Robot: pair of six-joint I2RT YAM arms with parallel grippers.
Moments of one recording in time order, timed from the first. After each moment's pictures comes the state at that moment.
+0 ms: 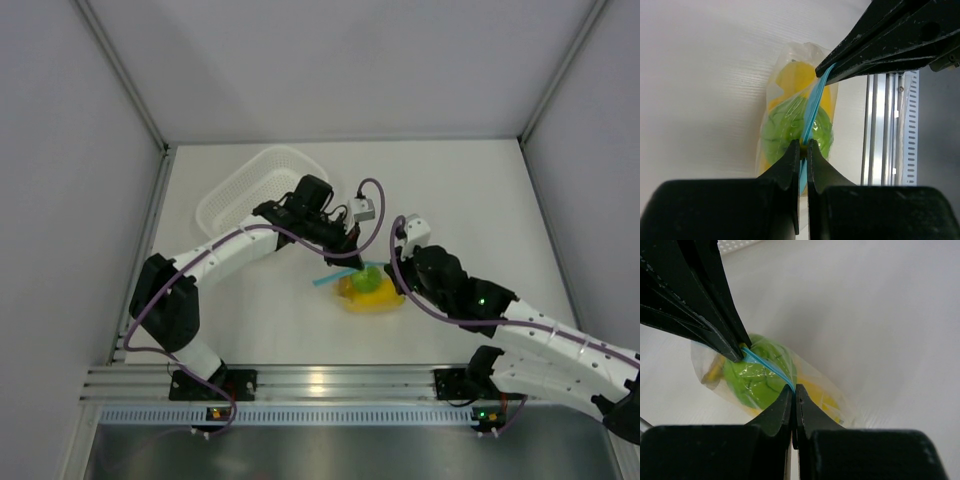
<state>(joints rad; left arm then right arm) -0.69 1.63 1.30 -0.49 0.80 0.26 0.91 0.86 0.68 -0.32 0.32 0.27</state>
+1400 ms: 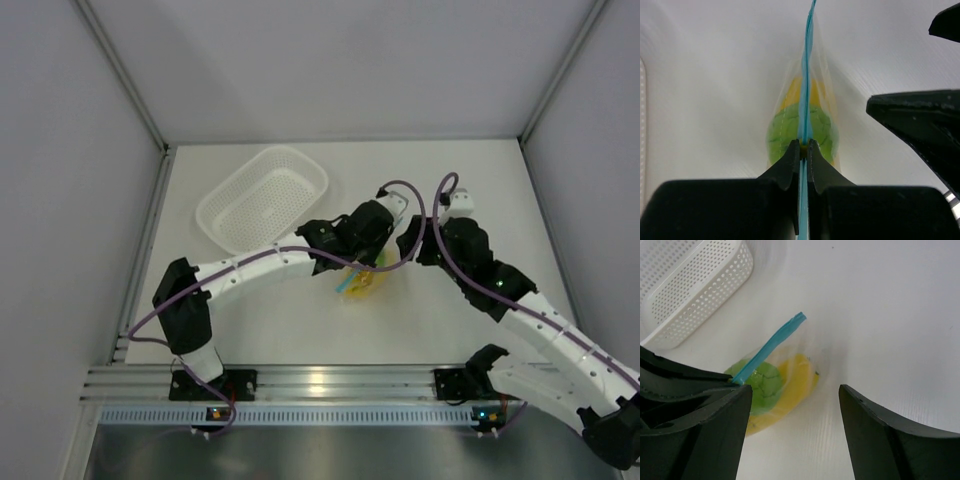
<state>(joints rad) -1.03 1.71 1.50 -0.55 -0.26 -0.23 0.62 0.86 0.77 -0.37 0.26 0.44</state>
